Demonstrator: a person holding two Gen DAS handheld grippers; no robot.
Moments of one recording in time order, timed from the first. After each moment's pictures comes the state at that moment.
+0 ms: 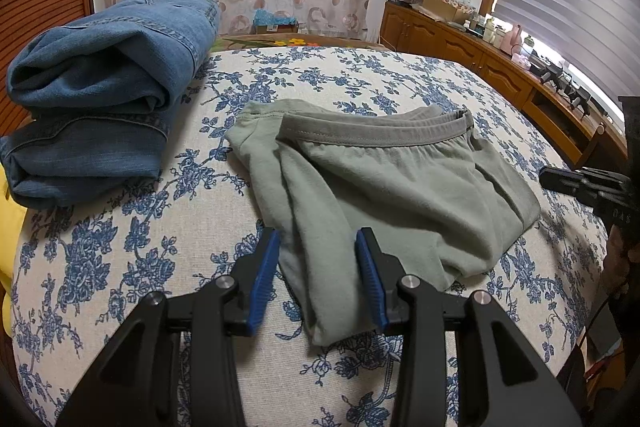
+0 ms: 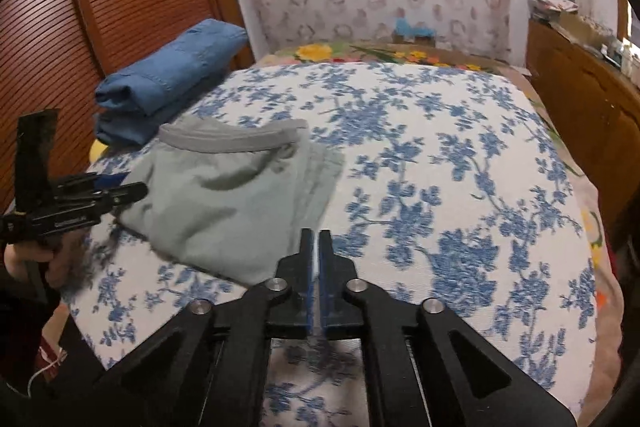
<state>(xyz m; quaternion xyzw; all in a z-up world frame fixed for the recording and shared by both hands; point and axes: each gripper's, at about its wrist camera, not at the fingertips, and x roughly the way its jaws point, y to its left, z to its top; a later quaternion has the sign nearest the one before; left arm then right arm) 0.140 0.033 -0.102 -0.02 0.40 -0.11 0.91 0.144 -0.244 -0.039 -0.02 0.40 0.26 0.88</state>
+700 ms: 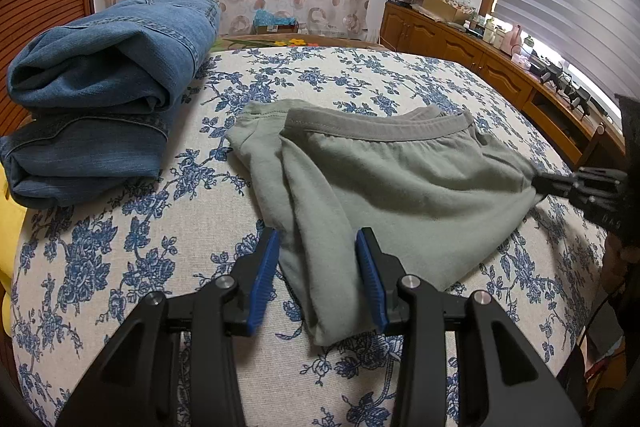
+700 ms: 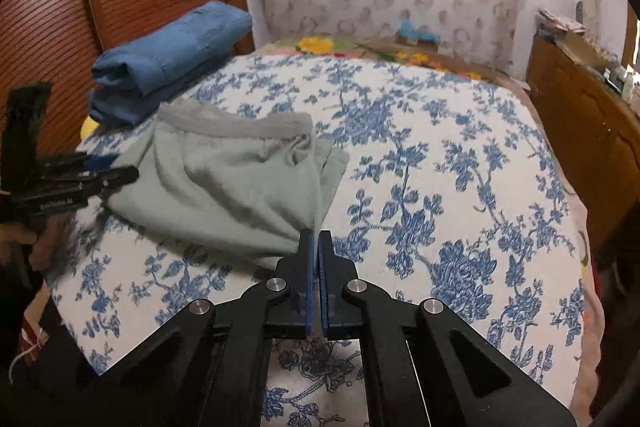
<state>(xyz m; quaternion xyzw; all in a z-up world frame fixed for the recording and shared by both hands) 0.139 0.033 -0.102 -0.02 0.40 -0.11 0.91 0.146 -0.237 -0.047 -0.07 0.40 0.25 0.88</state>
